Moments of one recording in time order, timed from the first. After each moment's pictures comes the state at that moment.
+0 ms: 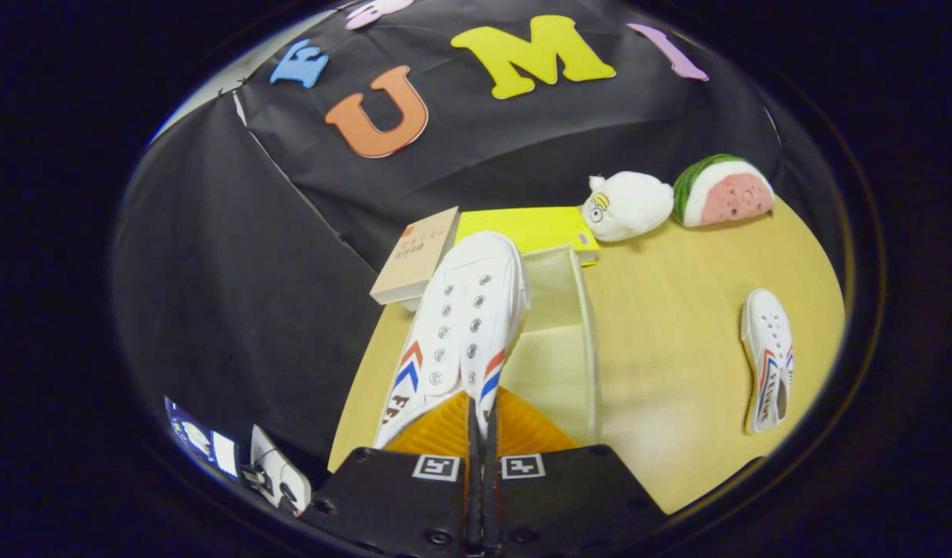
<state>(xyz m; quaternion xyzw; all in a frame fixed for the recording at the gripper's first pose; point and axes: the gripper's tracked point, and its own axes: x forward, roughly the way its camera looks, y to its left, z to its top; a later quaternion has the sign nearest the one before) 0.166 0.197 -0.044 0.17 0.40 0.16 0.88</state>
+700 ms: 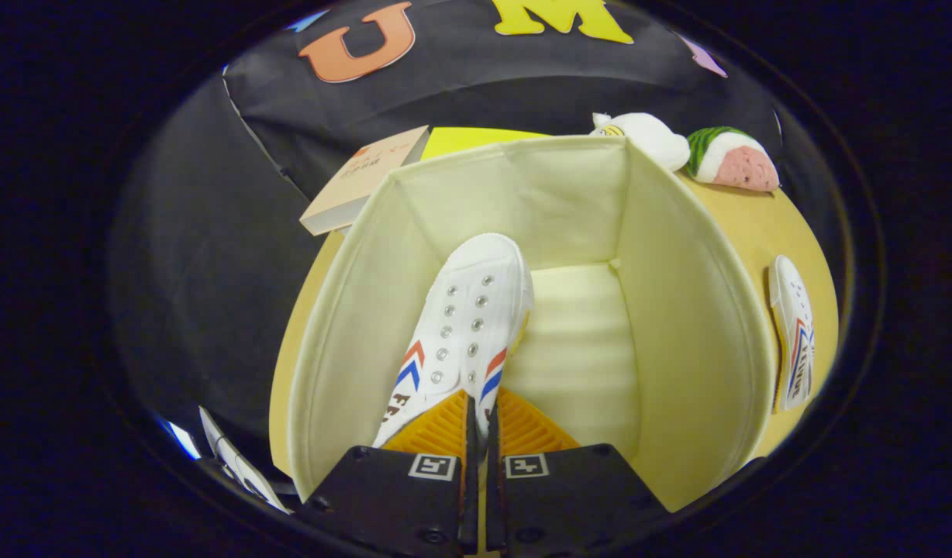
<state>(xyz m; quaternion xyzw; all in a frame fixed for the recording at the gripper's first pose) 0.168 0.251 -0.144 0.09 0.51 0.08 0.85</state>
